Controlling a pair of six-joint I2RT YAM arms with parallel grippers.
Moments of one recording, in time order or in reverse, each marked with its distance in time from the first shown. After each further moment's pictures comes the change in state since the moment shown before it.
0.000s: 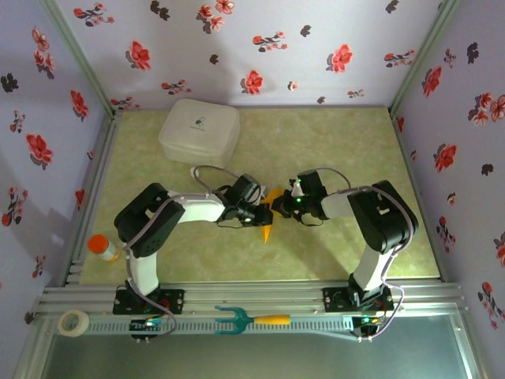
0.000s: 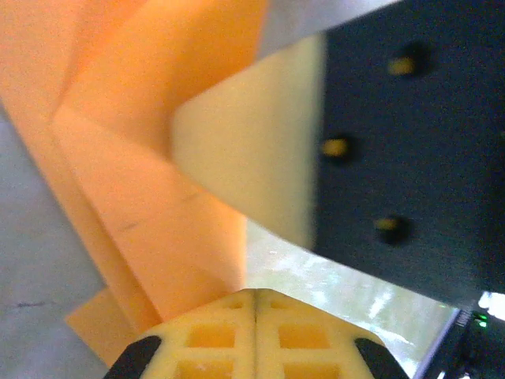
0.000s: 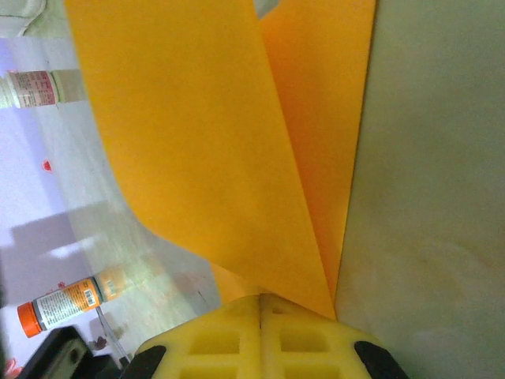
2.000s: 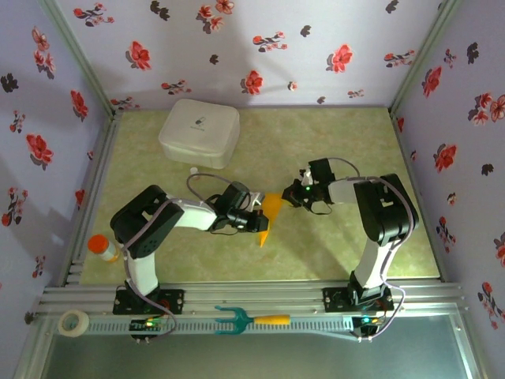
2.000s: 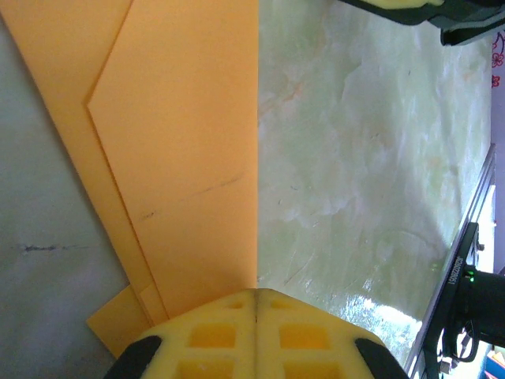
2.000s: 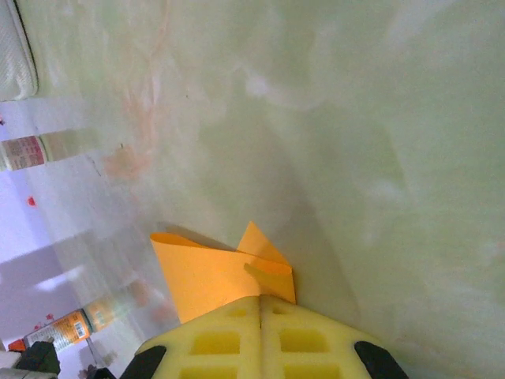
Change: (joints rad) left arm 0.018 -0.034 -0.180 0.243 0.095 0.046; right arm -0.143 0.055 0.159 -0.225 -0.008 -0.142
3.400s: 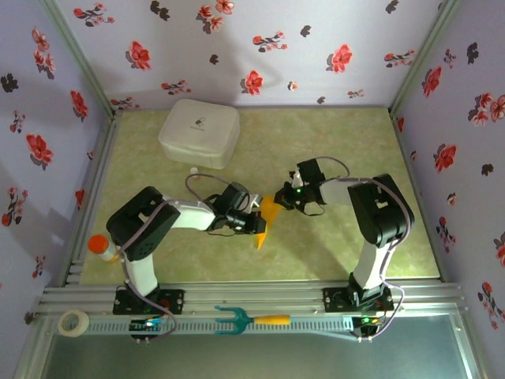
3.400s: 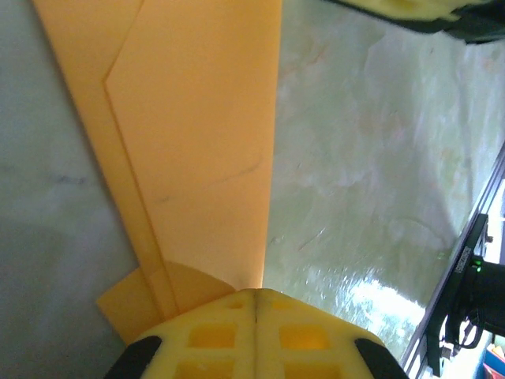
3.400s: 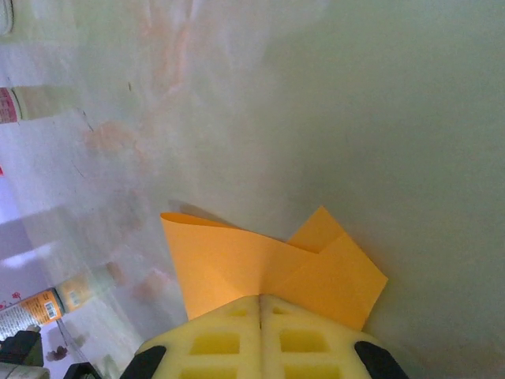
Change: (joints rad) left arm 0.001 -0.042 0.000 -0.103 0.001 0.000; right arm 0.101 0.003 0.027 -0.040 0.035 -0.020
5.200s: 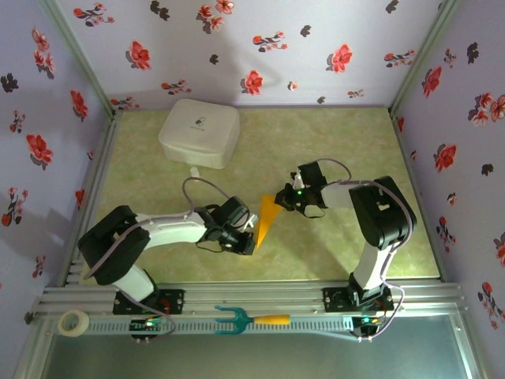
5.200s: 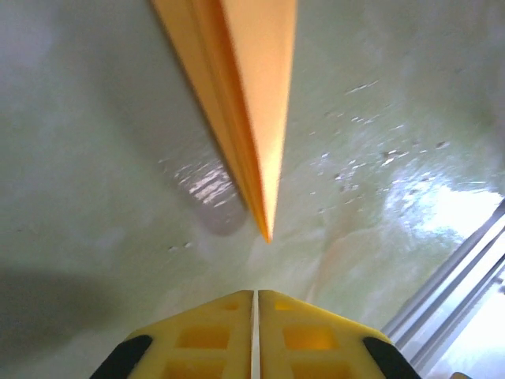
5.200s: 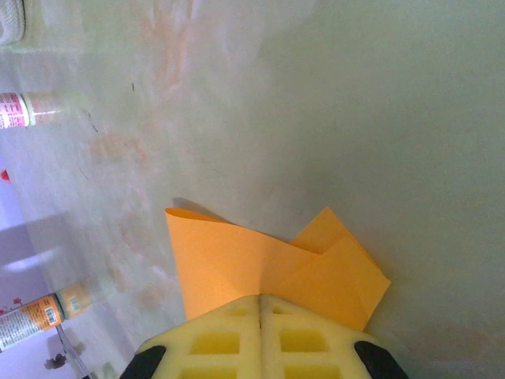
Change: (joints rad) left arm -0.129 -0.251 -0.054 -0.411 -0.154 0.105; right arm 0.001 -0.024 -0.056 0.076 0.016 0.020
